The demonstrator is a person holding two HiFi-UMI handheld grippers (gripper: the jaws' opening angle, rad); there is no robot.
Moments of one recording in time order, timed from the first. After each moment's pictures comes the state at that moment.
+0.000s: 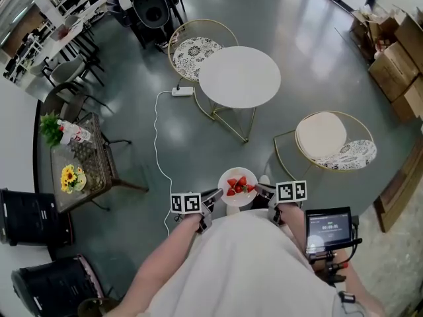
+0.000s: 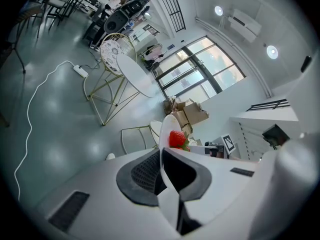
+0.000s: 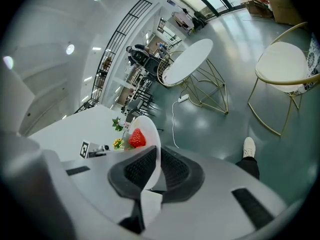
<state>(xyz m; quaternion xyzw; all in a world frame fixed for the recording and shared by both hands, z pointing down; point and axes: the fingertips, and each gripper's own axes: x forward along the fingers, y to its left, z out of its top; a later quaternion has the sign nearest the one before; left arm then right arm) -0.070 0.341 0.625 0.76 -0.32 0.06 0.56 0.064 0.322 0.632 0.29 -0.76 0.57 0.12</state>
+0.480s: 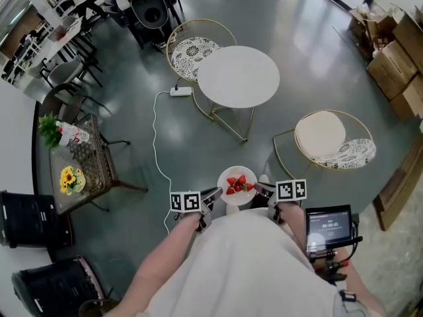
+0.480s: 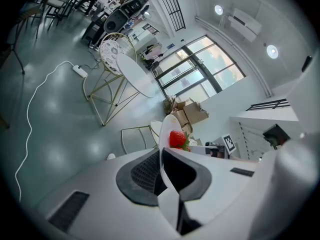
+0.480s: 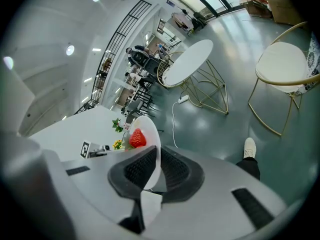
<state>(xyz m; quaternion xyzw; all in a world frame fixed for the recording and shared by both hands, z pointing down) -0.069 0.334 0.625 0.76 -0.32 0.07 0.56 0.064 0.318 0.631 0.29 -0.76 0.57 0.12</state>
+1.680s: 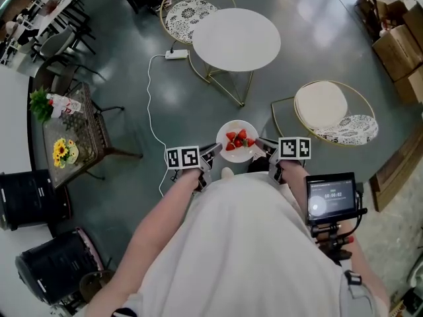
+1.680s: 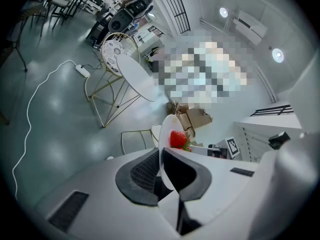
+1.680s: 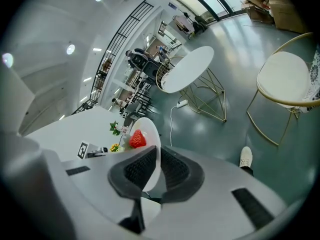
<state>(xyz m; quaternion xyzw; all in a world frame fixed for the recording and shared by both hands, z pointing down) -0.059 0.313 0.619 0.75 -0.33 0.06 0.57 0.075 0.293 0.619 0.31 -0.76 0.56 0.12</state>
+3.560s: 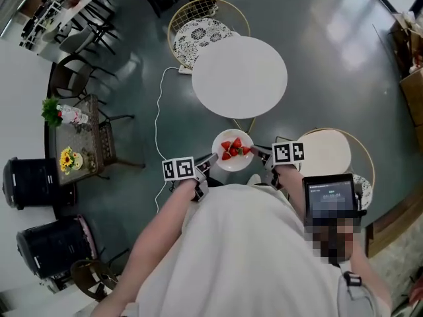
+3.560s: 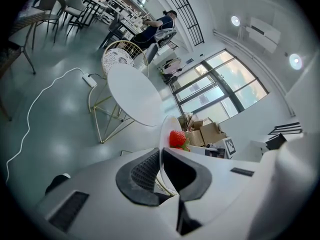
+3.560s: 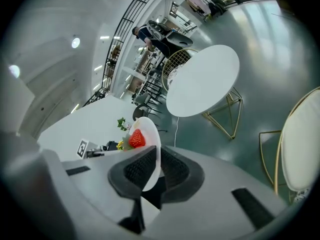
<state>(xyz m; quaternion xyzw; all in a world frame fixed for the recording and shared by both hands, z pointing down) 0.008 0.109 0.608 0.69 -0.43 0.02 0.58 0.131 0.057 0.623 0.19 -0.79 0.56 0.17</state>
